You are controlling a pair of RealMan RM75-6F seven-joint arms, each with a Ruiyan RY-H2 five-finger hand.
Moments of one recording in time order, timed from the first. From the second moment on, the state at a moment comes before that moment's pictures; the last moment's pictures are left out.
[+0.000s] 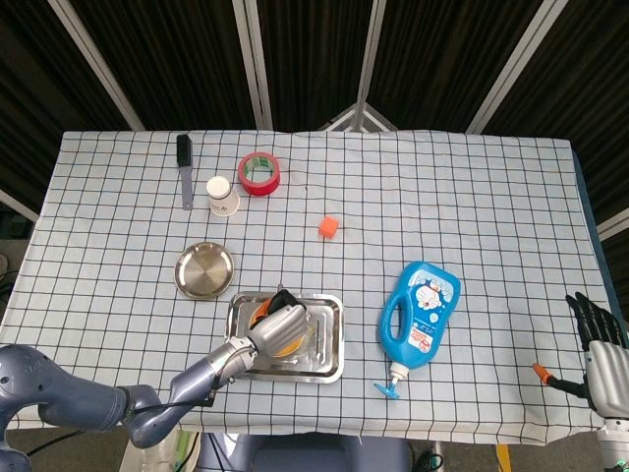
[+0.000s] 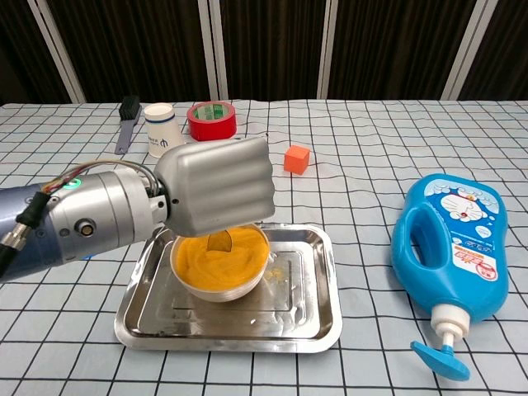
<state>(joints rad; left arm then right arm) -1.09 -1.63 0.14 -1.66 1.20 1.13 1.67 -0.01 -1.06 0.06 -1.73 -1.44 1.48 0.15</state>
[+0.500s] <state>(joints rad) -1.06 -1.56 0.11 -1.78 1.25 1.14 1.64 -0.01 -1.07 0.06 -1.73 -1.44 1.48 0.14</state>
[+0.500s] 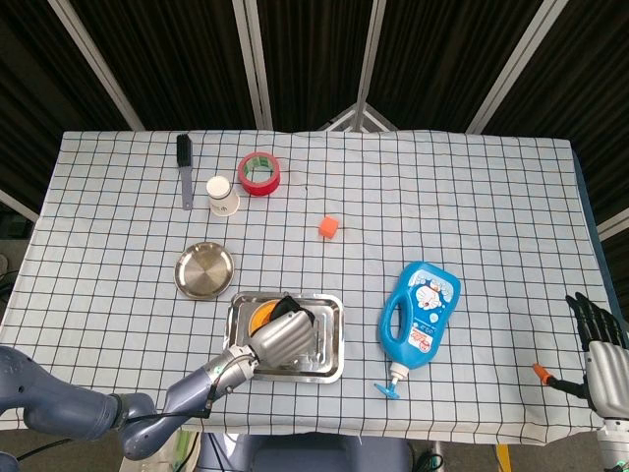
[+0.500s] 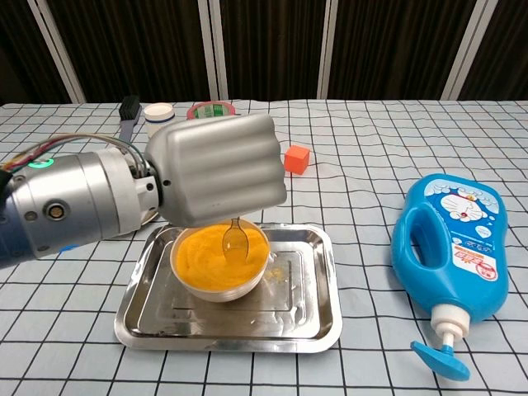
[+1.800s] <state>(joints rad) -1.00 -1.62 0.07 -1.67 1.26 1.10 1.61 0.00 -1.07 0.06 -1.73 -1.43 1.47 0.14</state>
